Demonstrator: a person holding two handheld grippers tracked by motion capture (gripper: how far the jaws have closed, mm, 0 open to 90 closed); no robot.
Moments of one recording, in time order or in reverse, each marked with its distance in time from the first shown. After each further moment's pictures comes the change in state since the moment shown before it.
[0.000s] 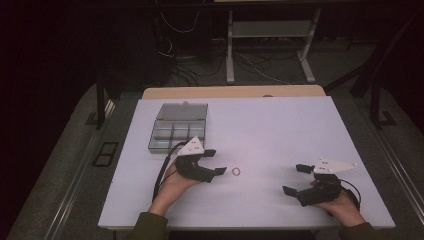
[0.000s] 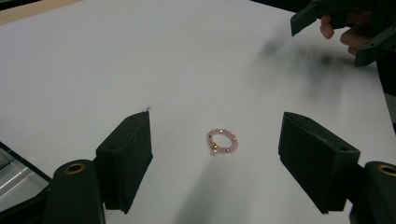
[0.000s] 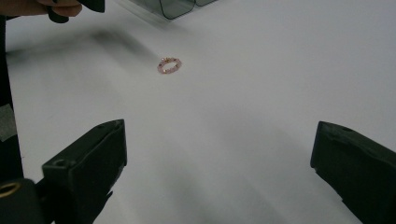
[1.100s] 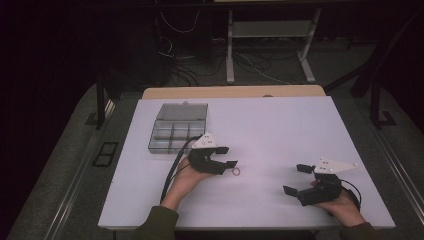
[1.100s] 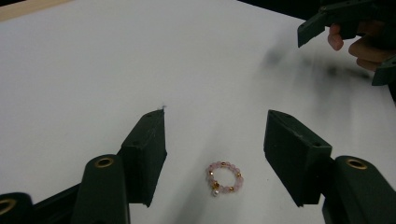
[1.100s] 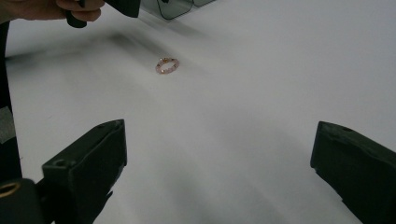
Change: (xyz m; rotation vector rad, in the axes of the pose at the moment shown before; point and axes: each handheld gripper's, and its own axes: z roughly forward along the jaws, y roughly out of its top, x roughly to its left) left arm 0.004 0.014 0.036 0.005 -0.027 -0.007; right arm -0.001 -0.001 -0.001 -0.002 -0.003 0.007
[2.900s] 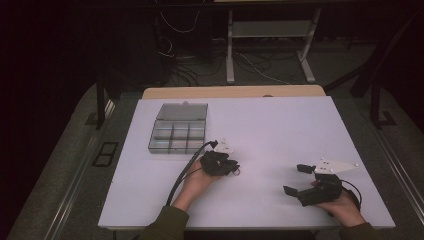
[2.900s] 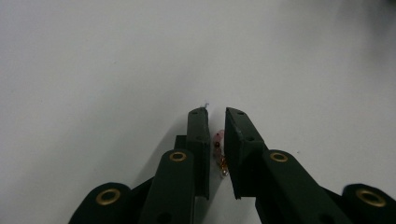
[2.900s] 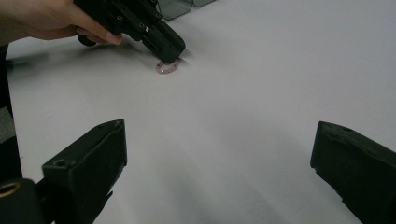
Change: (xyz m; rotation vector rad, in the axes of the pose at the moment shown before) left arm -0.006 -0.010 0.040 0.250 0.042 0.027; right arm 0.001 0.000 -0.001 -0.003 -0.003 0.001
